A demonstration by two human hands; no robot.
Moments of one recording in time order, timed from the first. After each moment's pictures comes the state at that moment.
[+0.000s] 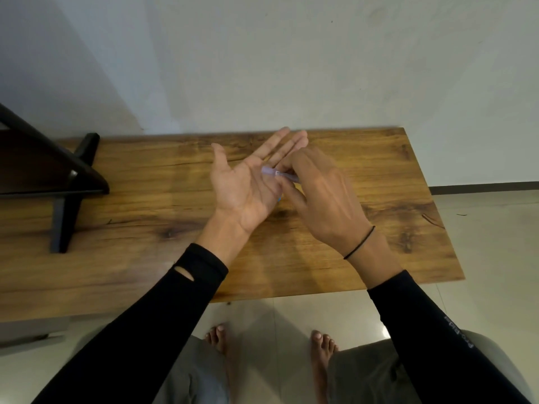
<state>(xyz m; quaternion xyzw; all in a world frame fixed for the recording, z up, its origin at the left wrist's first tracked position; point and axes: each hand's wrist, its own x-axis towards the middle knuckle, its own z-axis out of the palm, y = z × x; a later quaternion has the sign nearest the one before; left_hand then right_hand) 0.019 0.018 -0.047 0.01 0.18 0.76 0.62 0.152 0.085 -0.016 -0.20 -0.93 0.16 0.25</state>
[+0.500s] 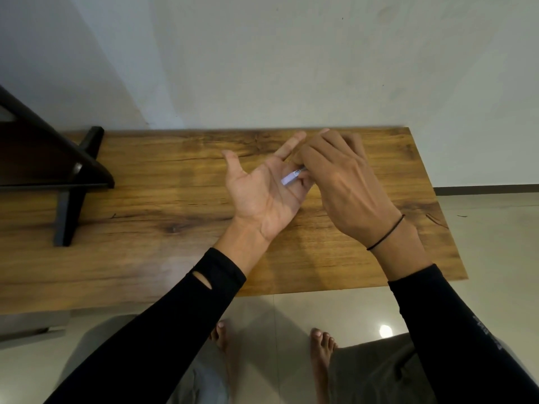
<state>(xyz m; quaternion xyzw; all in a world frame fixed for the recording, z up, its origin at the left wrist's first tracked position) 0.047 0.018 -0.046 0.01 0.20 0.79 0.58 0.165 0.101 0.000 -0.12 -0.97 0.03 0.20</state>
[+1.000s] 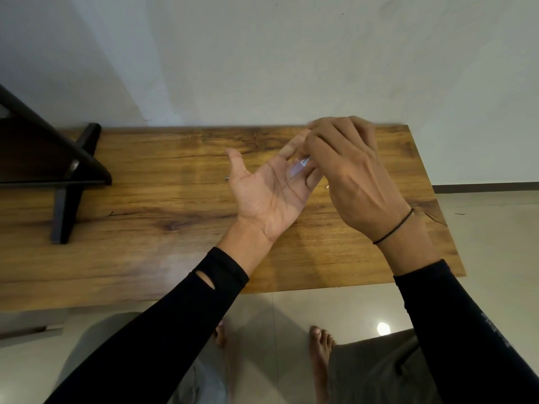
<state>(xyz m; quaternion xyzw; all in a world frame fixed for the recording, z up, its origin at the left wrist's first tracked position) 0.055 0.016 -0.043 0.03 0.17 0.78 0.60 0.170 0.104 0.008 -0.13 -0.96 -0.01 0.23</state>
